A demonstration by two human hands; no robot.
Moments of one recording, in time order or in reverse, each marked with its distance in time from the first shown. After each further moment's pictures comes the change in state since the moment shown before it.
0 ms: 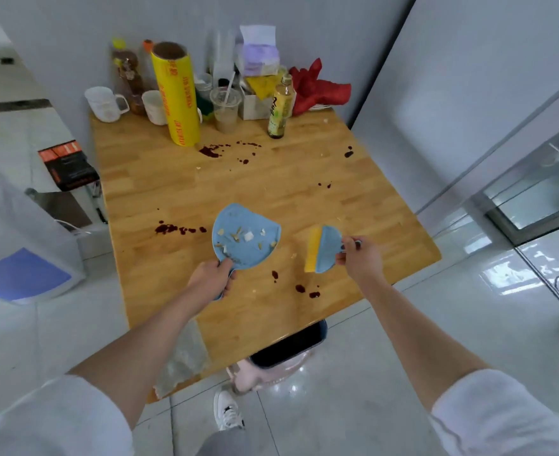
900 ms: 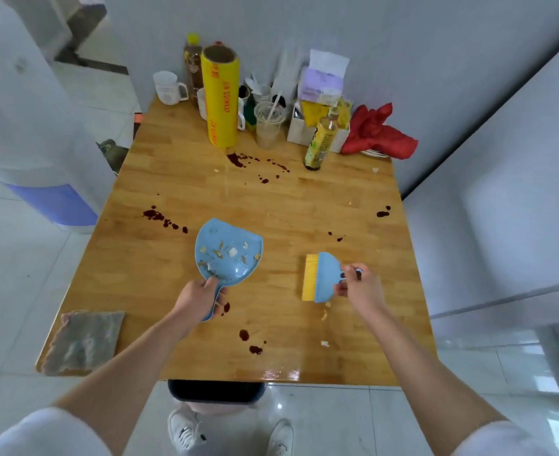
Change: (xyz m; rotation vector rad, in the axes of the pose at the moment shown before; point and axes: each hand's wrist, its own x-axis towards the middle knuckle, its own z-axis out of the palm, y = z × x) left_hand 0.031 0.062 0.126 -0.454 0.355 -0.257; right_hand 0.194 -0.017 -0.049 -0.186 -0.394 -0.161
